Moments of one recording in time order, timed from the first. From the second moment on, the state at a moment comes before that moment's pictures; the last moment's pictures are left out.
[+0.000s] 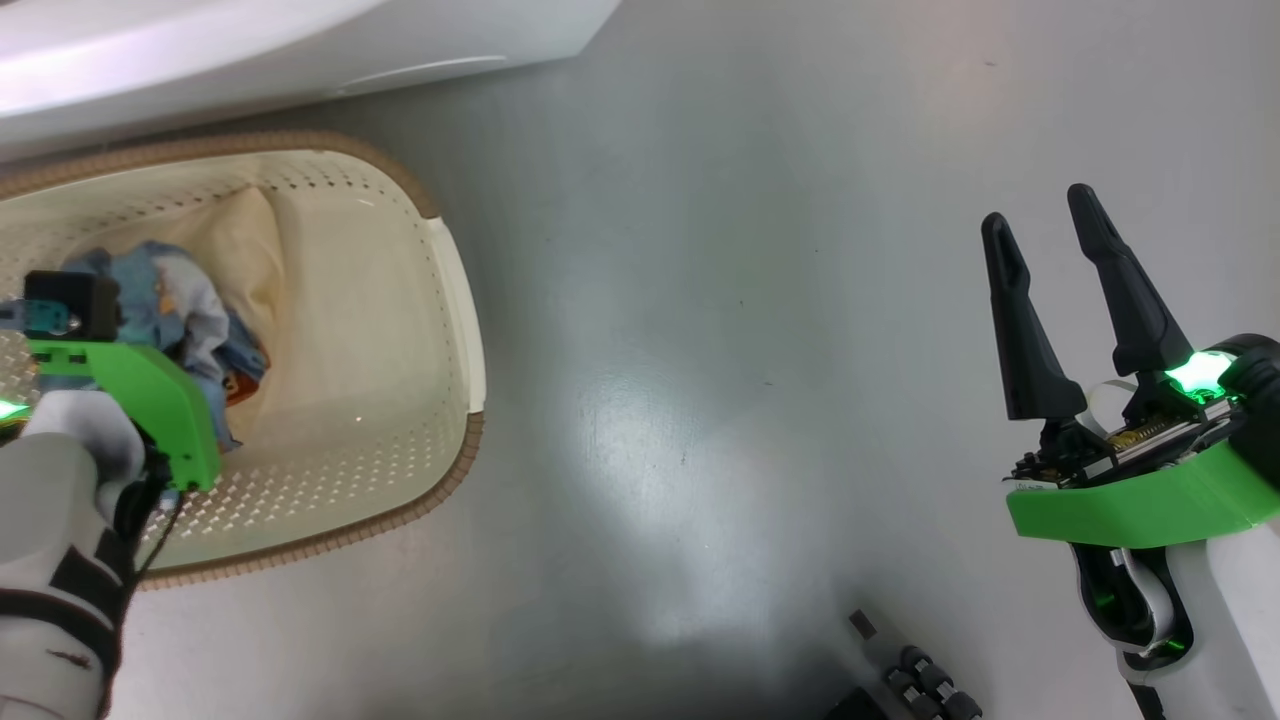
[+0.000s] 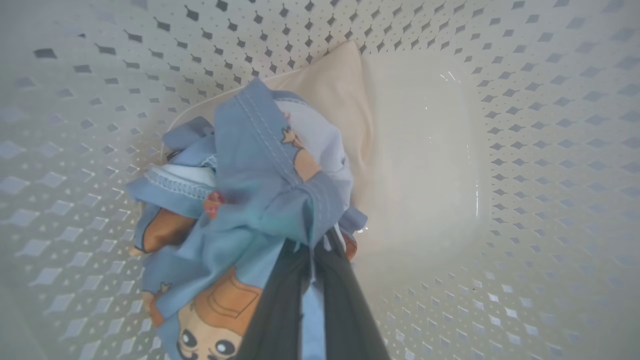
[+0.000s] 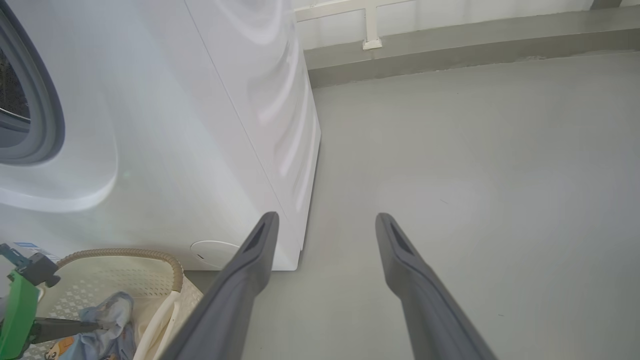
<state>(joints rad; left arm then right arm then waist) -1.00 0.37 -0.52 1.29 -0.54 -0.11 0.05 -0.30 -0.23 0.17 -0.08 0.44 0.12 -0.25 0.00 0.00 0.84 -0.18</state>
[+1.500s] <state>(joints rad) -0.46 0.30 -0.21 0.68 -0.50 -0.13 -0.25 -0.06 -0.26 0.11 0.04 0.50 0.12 -0.25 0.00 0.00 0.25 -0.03</state>
